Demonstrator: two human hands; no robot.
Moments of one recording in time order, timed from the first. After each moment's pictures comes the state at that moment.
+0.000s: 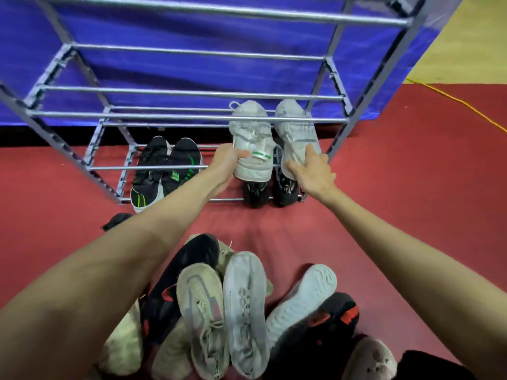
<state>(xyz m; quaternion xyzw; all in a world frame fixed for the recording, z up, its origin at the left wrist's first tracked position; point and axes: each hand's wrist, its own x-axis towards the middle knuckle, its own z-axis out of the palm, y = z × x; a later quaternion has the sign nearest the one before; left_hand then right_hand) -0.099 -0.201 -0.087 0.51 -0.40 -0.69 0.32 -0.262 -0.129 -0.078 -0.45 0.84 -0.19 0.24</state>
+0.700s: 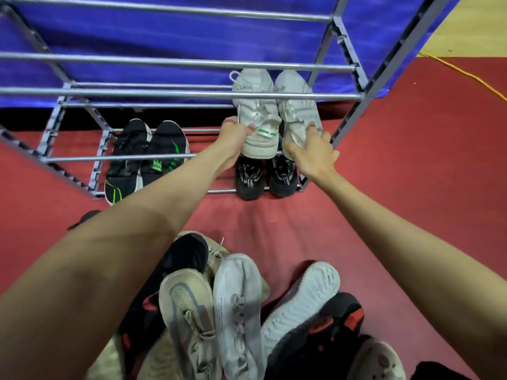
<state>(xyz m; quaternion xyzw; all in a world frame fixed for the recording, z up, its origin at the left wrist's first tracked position) -0.144 -0.256 -0.136 0.53 -0.39 -0.68 0.32 -0.285 -0.169 -0.126 -0.46 0.85 -0.19 0.18</state>
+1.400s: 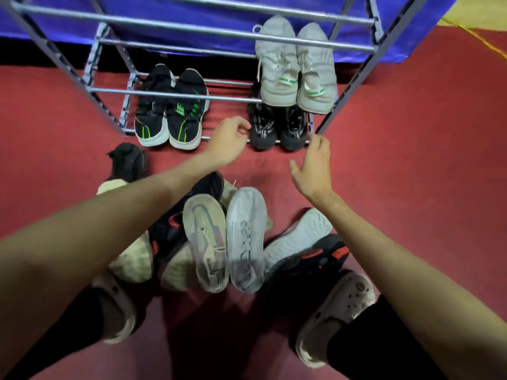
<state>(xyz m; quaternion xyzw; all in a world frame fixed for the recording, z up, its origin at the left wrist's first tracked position) -0.060 -0.119 -0.121 0.58 -0.68 -0.41 0.20 -0.226 -0.032 -0.132 -0.55 0.78 -0.23 0.18</state>
